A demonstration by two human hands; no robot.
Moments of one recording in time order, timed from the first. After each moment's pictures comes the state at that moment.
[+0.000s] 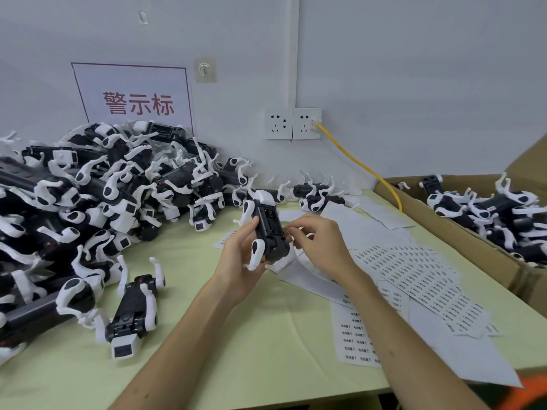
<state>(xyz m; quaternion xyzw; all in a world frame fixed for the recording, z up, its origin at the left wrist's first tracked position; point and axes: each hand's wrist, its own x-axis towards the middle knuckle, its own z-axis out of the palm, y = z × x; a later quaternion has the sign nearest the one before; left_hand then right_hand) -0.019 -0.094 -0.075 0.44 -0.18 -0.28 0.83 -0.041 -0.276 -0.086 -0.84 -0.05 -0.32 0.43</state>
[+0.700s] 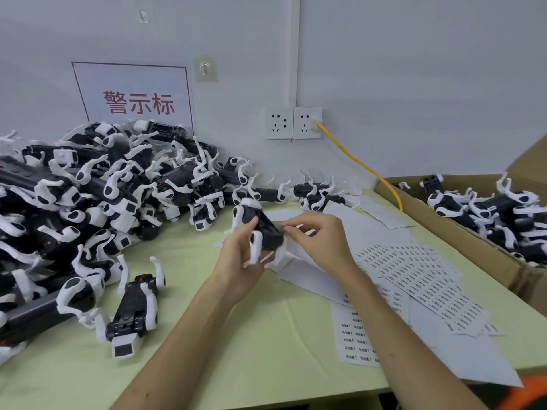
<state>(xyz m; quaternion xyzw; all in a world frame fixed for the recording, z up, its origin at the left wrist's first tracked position) -0.008 -0.095 -0.081 0.43 -0.14 -0.27 0.85 -0.046 -0.270 -0.079 -0.80 -0.06 -0.36 0.47</state>
